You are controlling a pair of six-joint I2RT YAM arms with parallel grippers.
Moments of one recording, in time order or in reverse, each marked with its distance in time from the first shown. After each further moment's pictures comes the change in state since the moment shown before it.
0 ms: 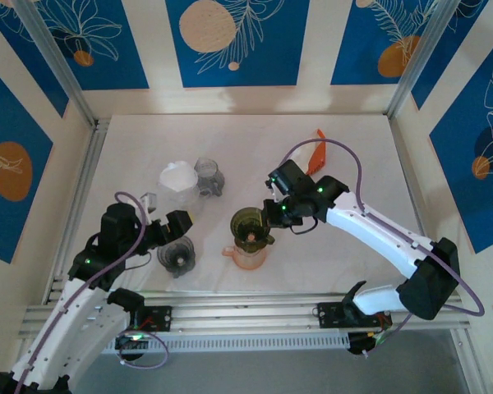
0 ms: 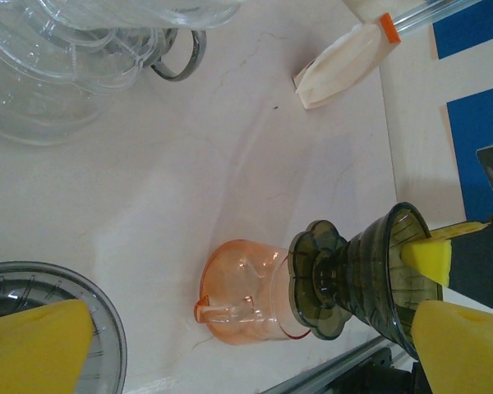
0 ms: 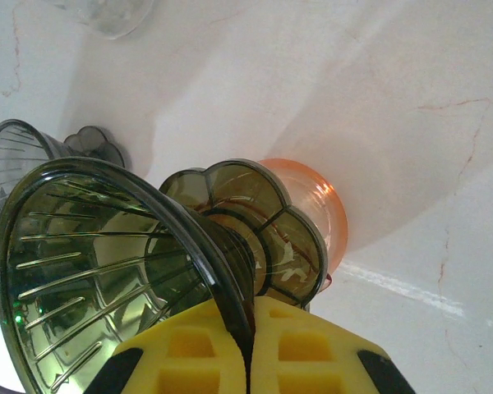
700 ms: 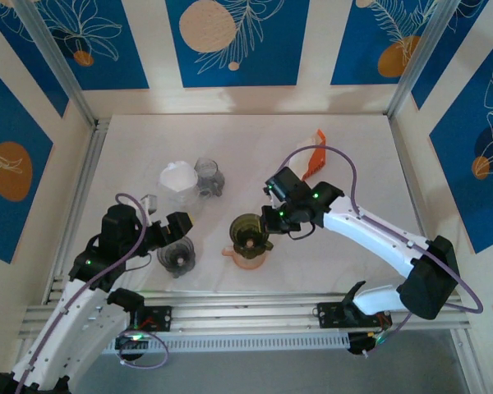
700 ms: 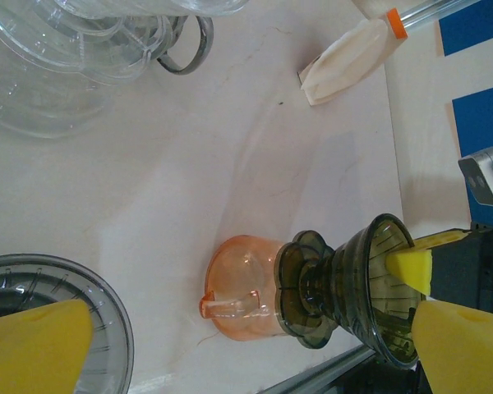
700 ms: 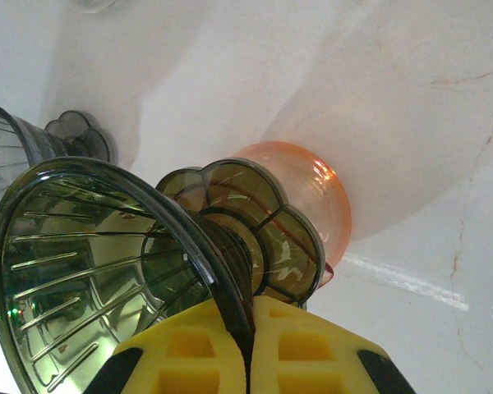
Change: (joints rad) left arm 0.000 -0.007 -0.015 -0.003 0.000 0.000; right arm 0.029 0.001 -0.071 0.054 0.000 0.022
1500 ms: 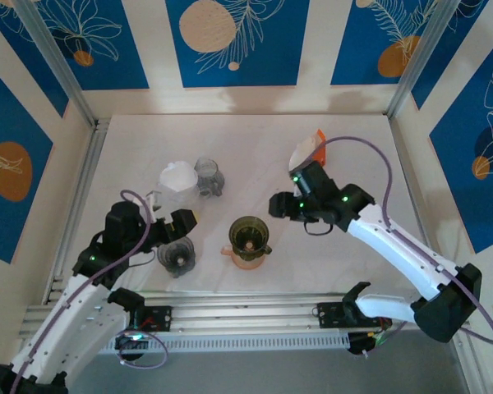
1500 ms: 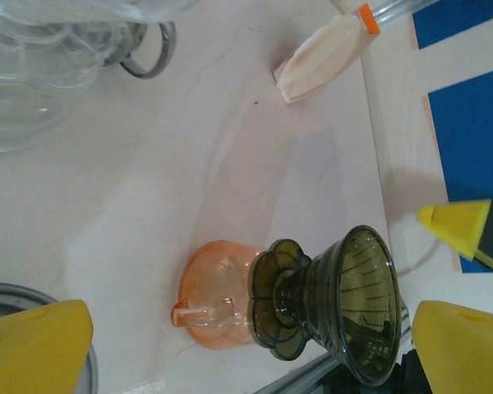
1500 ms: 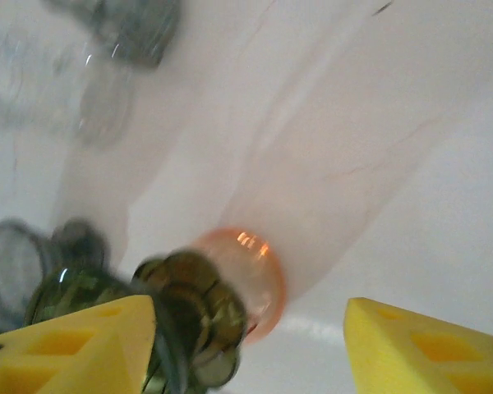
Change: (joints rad) left arm -0.073 0.054 -0.003 0.100 0.006 -0.017; right arm -0.147 -0.166 -0.003 0.010 0.186 0.018
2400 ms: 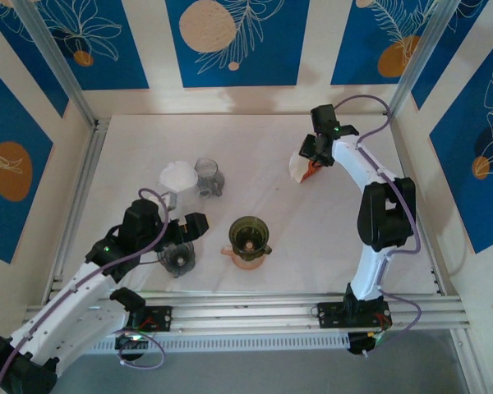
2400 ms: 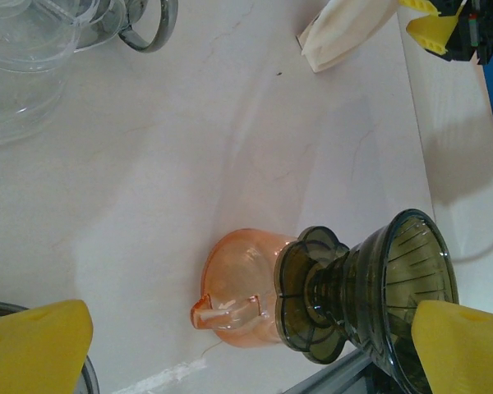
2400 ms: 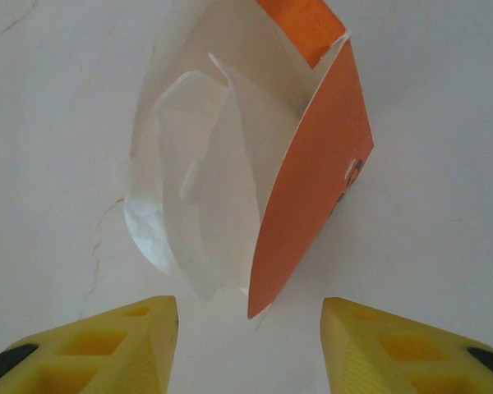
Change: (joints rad) left arm -0.119 0.092 0.000 0.031 -0.119 0.037; right arm -0.433 0.713 0.469 0.127 0.119 -0.125
